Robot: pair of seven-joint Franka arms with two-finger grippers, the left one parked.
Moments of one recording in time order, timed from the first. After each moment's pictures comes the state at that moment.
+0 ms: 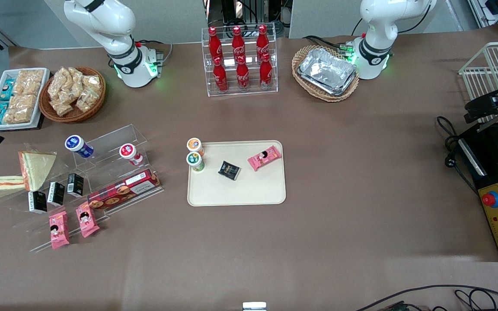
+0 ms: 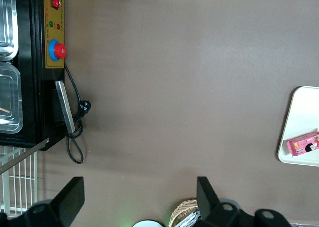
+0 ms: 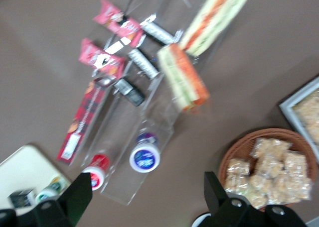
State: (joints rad) arm -0.34 0.00 0.01 -1.61 0.04 1.52 0.34
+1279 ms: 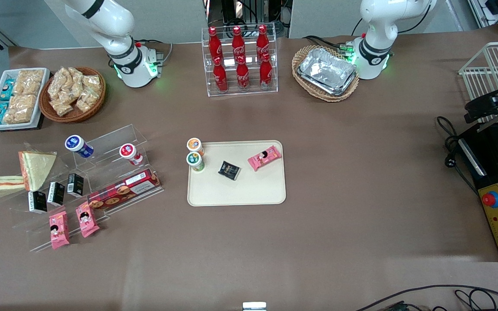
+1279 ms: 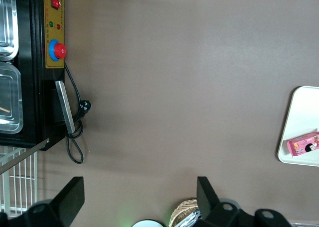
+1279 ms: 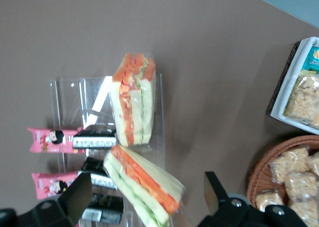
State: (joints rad) arm -0.44 0.22 -0.06 -1.62 -0.05 1.82 0.72
